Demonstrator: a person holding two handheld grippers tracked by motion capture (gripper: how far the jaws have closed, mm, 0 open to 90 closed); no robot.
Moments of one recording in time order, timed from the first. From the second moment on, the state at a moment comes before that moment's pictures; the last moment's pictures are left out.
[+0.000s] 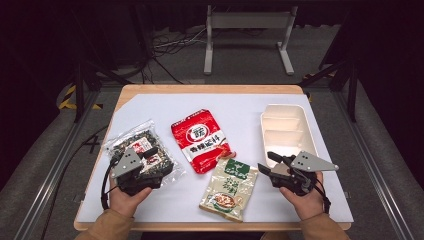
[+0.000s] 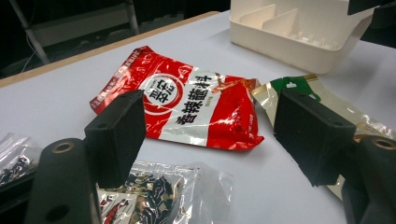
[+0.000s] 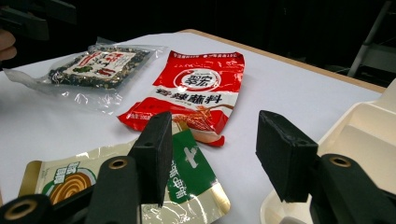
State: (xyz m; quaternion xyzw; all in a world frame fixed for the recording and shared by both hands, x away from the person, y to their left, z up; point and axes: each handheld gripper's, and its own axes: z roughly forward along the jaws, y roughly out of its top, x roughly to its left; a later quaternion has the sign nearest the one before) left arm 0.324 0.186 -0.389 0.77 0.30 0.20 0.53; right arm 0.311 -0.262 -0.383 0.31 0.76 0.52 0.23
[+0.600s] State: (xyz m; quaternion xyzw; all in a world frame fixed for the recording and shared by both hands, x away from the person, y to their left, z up) left arm 0.323 0.182 -0.390 0.78 0.30 0.20 0.51; right arm 0.322 -0.255 -0.368 0.30 0.78 0.50 0.21
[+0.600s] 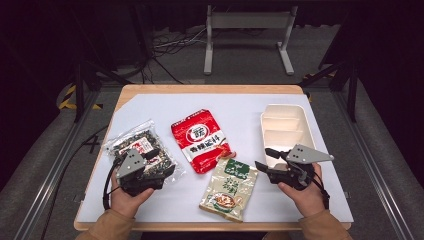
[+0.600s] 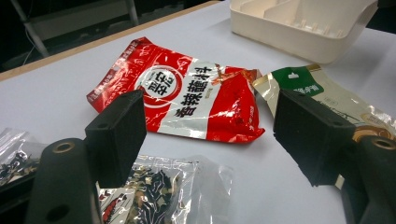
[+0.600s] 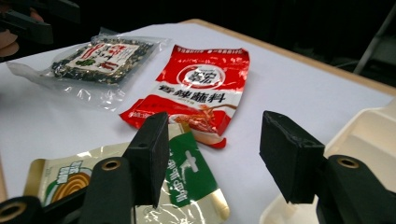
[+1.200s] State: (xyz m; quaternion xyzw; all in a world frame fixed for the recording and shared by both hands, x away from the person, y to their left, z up) left arm 0.324 0.178 -0.393 0.79 0.30 0.20 0.49; right arm 0.345 -0.223 -0.344 0.28 0.81 0.49 0.17
